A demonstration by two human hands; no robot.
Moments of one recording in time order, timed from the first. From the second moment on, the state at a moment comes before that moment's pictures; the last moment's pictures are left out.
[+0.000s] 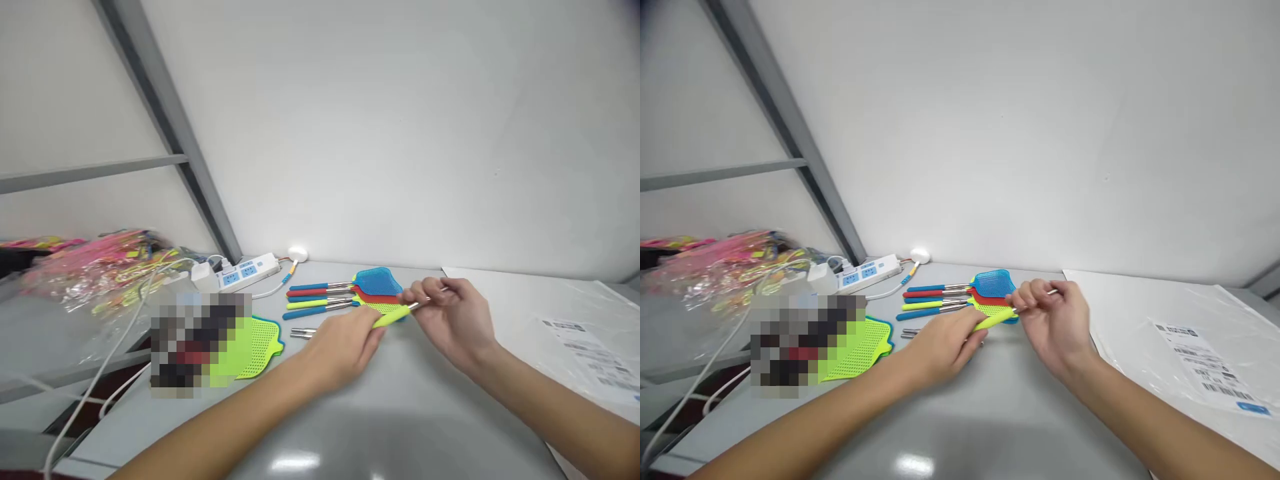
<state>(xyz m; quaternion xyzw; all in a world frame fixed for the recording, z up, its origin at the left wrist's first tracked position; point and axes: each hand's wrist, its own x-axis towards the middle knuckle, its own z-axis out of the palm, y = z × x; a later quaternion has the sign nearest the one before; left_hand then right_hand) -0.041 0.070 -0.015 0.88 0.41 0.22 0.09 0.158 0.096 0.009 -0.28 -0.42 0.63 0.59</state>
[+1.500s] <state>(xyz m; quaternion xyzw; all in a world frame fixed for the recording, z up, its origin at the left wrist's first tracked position) -0.050 0.061 -0.027 0.86 0.40 0.19 -0.23 0.155 0.086 -0.063 -0.39 -0.87 0.19 0.23</state>
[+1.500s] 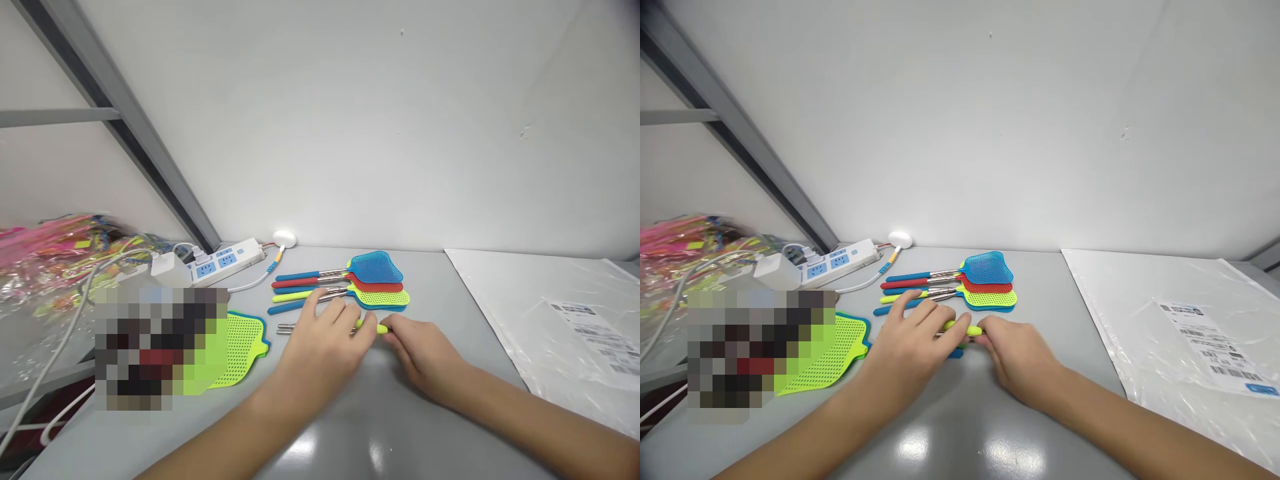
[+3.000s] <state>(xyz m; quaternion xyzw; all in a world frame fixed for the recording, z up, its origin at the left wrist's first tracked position) -0.071 0.074 -0.029 0.87 0.43 0.26 0.01 0.203 0.128 -0.071 -0.25 -0.91 -0.07 0.32</state>
